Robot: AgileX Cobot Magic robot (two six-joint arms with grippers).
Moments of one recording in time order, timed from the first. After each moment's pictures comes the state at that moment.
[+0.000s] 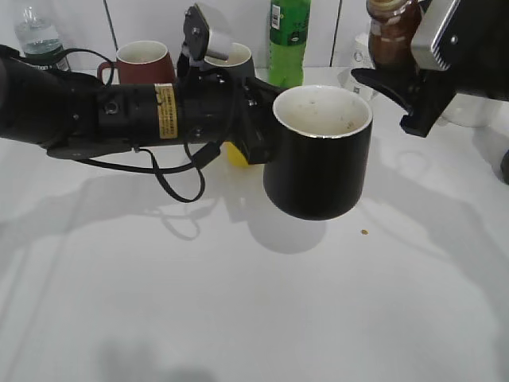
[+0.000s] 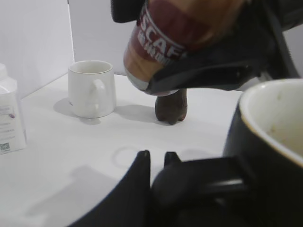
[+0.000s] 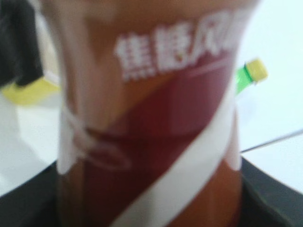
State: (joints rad) left arm -0.52 1.95 -1.10 1.09 -0.98 -0.72; right arm 0.20 1.49 -0.78 -1.07 -0.68 0.15
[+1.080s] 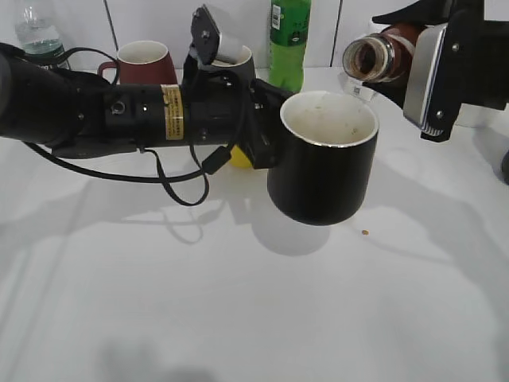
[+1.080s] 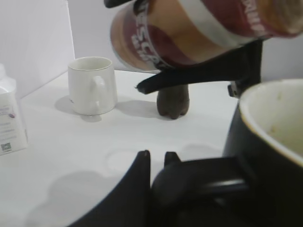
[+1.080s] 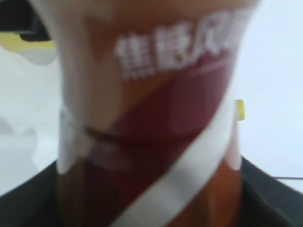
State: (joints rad) left arm -0.54 1.95 -1.11 1.09 -0.94 -0.70; right arm 0.20 1.49 -0.78 -1.07 -0.64 -0.41
